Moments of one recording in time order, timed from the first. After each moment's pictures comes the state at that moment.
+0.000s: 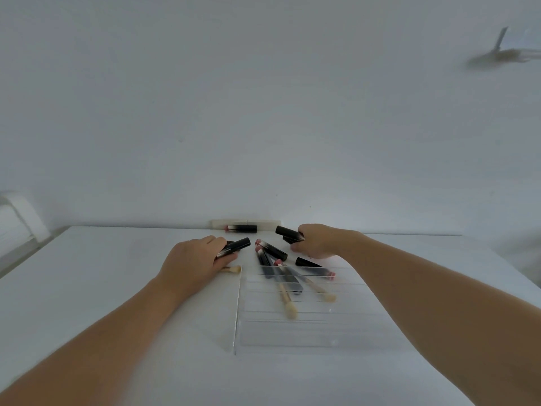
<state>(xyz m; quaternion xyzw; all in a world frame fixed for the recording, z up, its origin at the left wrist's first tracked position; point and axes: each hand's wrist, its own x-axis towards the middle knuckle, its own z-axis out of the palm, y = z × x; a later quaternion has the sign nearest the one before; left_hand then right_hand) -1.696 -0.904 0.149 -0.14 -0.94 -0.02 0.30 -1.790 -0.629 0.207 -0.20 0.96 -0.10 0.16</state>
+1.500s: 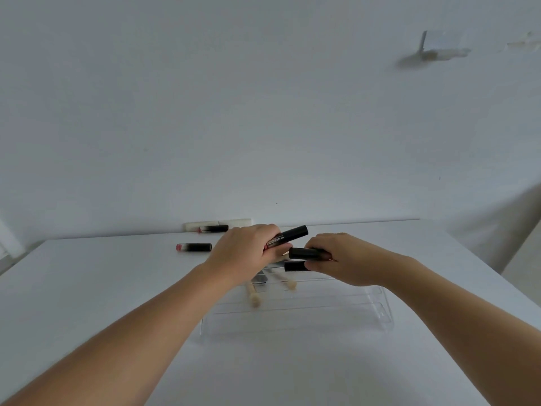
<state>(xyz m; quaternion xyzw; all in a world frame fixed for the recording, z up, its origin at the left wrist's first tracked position) -1.681 -0.751 0.208 -0.23 -0.93 -0.15 0.23 -1.693 -0.506 0.220 -0.32 0.92 -0.20 0.03</state>
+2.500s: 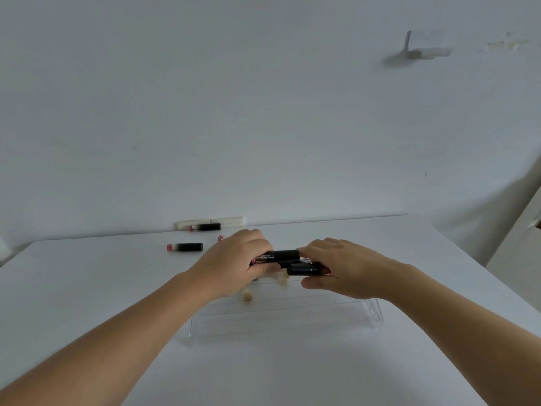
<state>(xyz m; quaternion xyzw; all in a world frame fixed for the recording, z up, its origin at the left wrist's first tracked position) -1.662 -0.760 0.204 -0.30 -0.93 -0.17 0.14 -1.673 -0.490 0.210 -0.35 0.93 -0.10 0.00</state>
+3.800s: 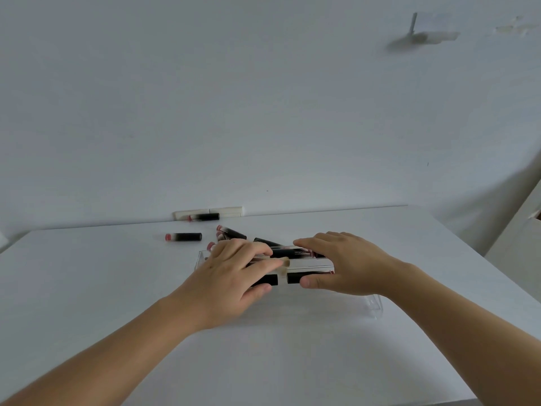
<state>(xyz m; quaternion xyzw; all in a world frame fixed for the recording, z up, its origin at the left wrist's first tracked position) -1.614 -0.767 0.181 -0.36 -0.90 -0.05 0.25 -1.667 -0.487 0.198 -0.33 0.94 -0.10 -0.04</state>
